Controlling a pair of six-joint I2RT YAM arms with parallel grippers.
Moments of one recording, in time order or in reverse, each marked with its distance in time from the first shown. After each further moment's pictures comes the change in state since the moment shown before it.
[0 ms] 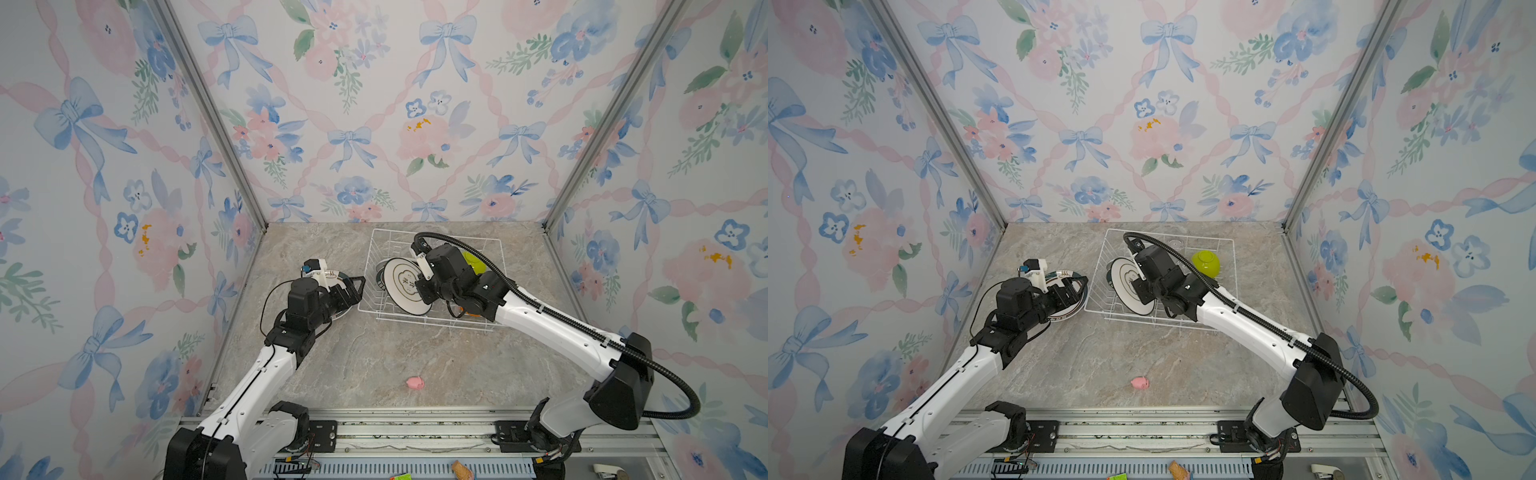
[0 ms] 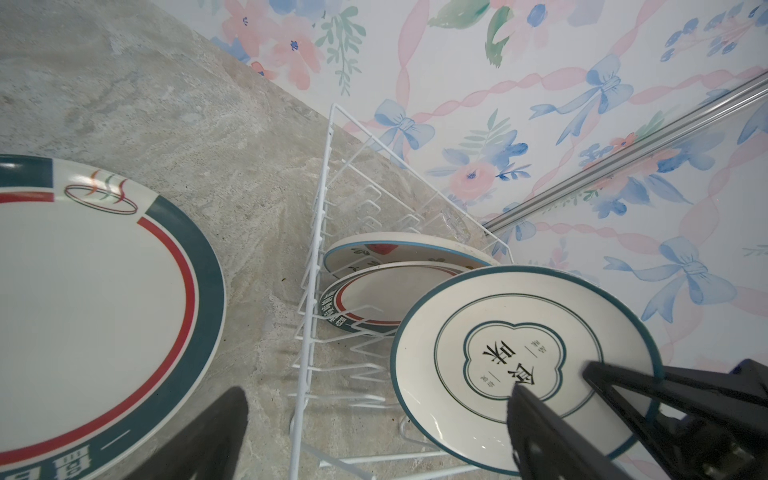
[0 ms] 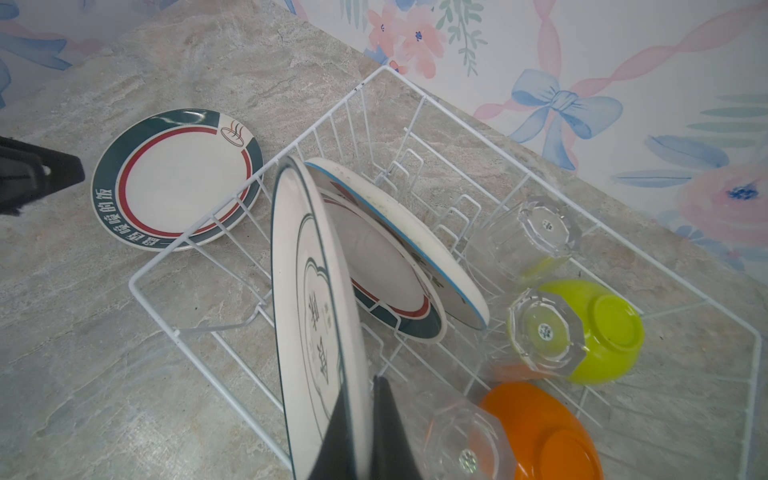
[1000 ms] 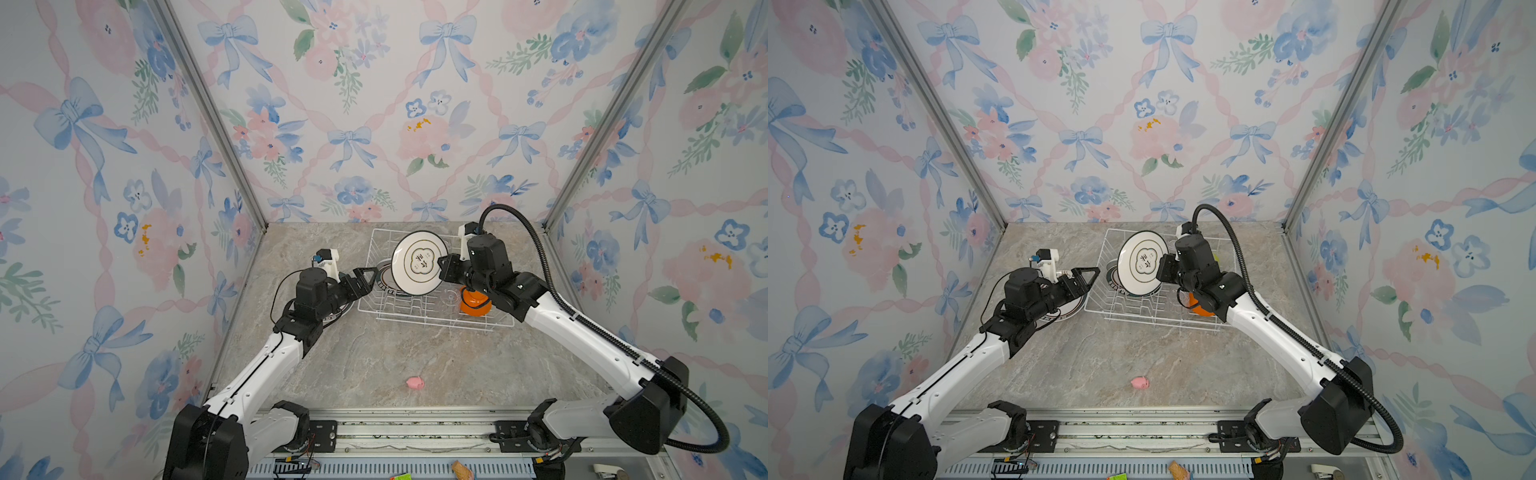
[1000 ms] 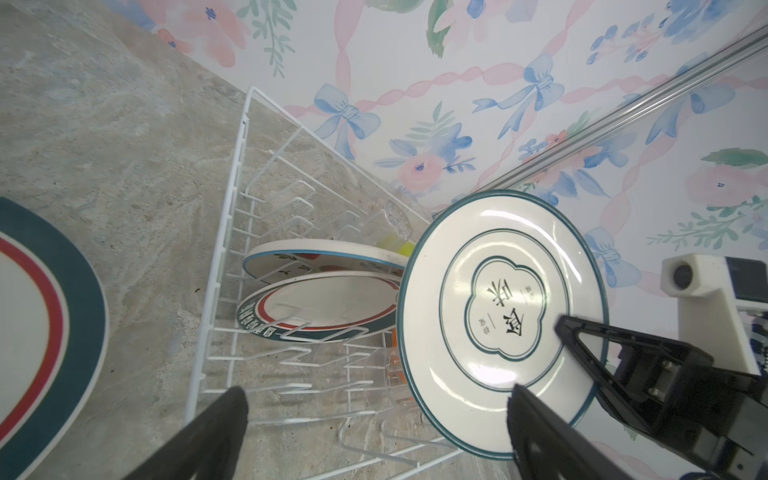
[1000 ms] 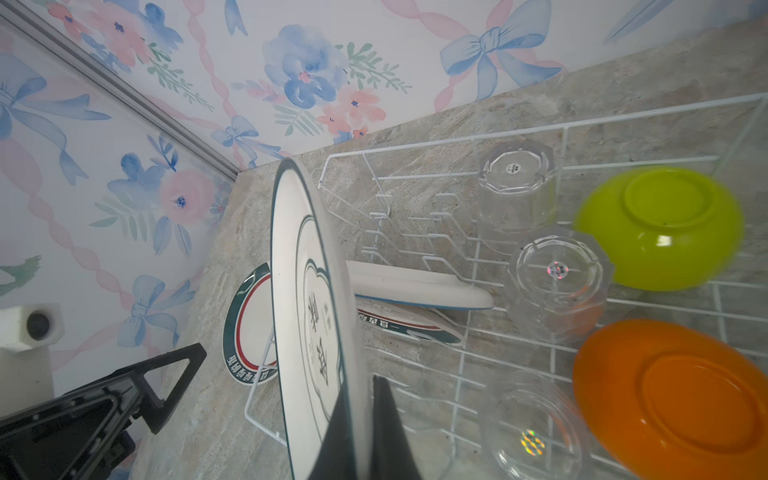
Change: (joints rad) left arm -0.072 0.106 0.093 0.097 0.075 -0.095; right arm -0.193 -0.159 -0.142 0.197 -0.167 0.583
